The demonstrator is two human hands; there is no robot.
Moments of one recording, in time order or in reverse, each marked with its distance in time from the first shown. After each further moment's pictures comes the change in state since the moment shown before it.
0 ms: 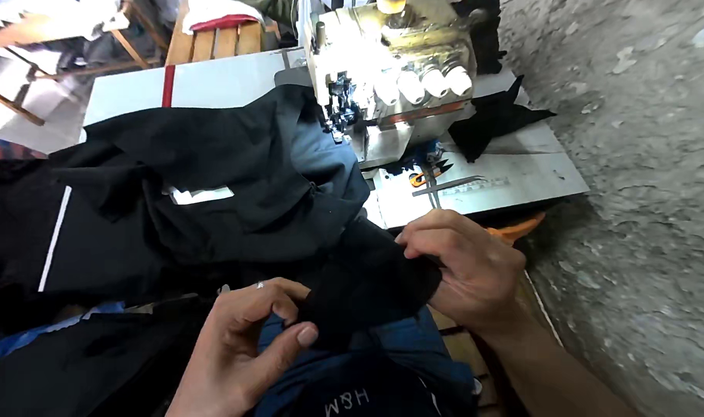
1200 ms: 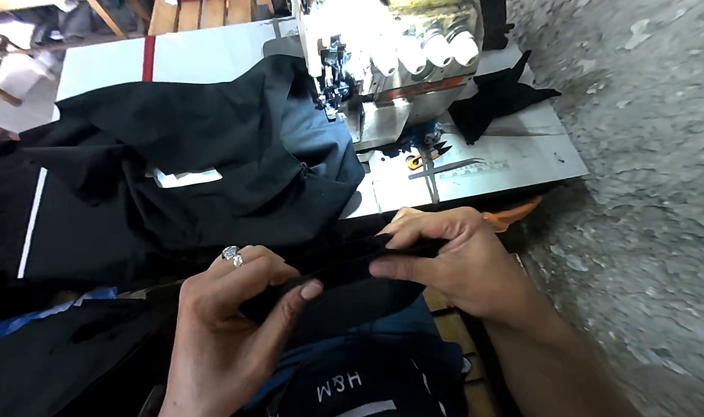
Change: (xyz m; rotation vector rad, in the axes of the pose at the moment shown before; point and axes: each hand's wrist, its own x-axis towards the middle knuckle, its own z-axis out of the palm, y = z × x) left_hand 0.012 0.012 0.016 0.423 0.180 0.039; right_hand 0.000 -0.015 -0.010 0.638 -0.194 0.626
